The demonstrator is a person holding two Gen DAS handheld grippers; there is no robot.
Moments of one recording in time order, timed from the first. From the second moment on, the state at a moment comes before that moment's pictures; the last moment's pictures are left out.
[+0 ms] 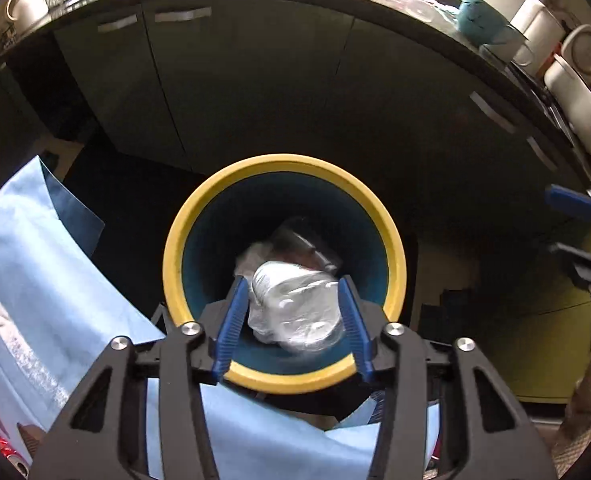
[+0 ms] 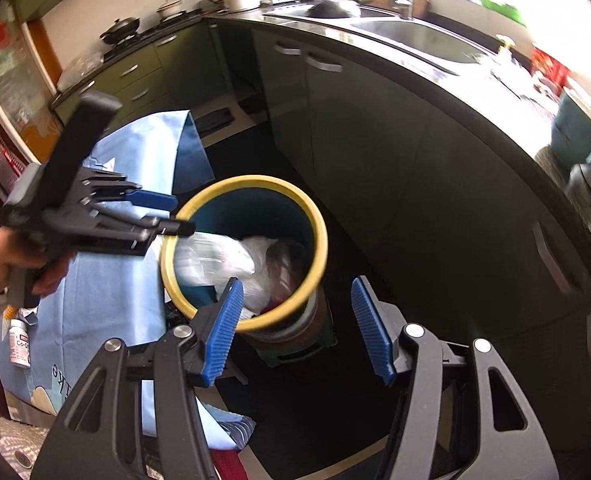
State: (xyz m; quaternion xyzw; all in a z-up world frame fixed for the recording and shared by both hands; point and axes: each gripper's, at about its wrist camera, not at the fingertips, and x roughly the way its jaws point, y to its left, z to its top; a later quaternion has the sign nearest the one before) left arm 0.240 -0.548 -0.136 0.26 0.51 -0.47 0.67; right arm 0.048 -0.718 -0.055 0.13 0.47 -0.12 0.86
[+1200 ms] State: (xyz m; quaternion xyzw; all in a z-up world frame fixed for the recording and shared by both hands) left arm 0.085 -0.023 -0.007 0.05 0.28 -0.16 0.95; right arm 0.348 -0.384 -0.118 -0.05 0.59 0.14 0.80
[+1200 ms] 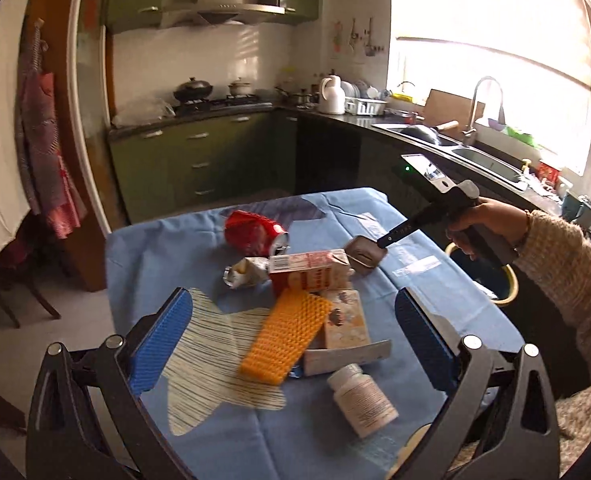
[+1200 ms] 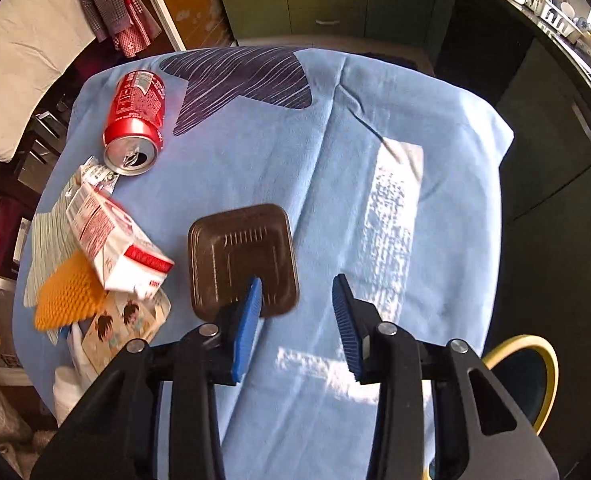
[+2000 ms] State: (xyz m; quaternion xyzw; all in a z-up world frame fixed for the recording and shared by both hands) left arm 0.080 -0.028 -0.020 0.04 0.28 -0.19 0.94; right arm 0.260 -0.514 -0.061 0.05 0.52 0.06 0.85
